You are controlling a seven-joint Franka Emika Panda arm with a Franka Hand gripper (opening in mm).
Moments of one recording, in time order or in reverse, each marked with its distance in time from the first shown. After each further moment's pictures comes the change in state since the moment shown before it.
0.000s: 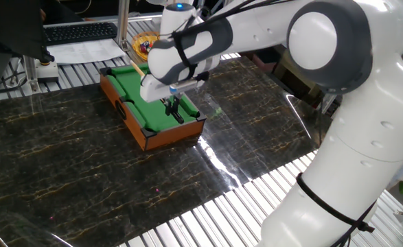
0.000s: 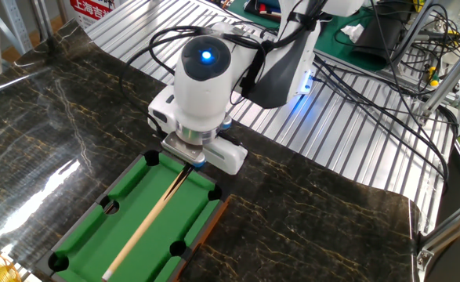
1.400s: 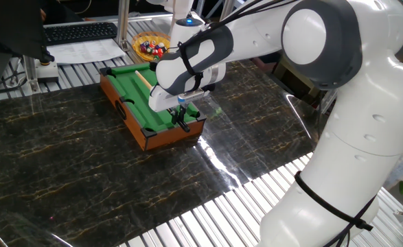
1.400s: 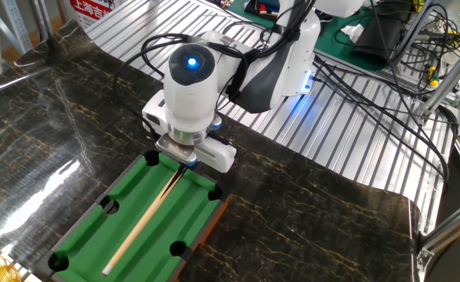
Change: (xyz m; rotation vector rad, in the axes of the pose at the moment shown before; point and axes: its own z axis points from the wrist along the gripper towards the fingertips) arm 0.008 -0.016 0.032 -0.034 0.009 -0.013
